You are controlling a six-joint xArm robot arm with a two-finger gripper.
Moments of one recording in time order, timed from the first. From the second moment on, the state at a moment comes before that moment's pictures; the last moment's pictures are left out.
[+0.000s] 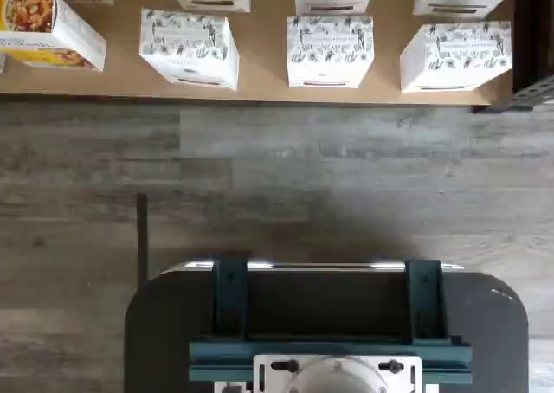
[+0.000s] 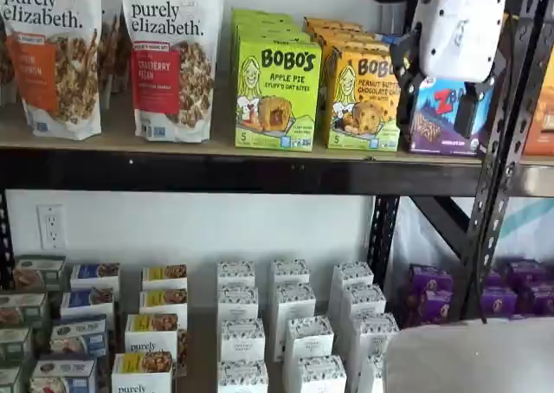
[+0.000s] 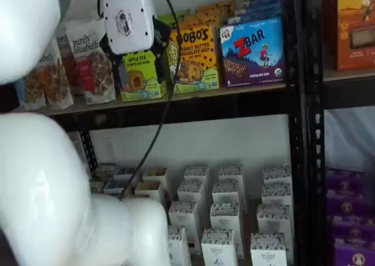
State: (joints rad) arm 0.03 -0.87 -1.12 0.04 1.99 0.05
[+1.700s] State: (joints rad) arm 0.36 -0.86 -1.07 -0.02 1.67 0.36
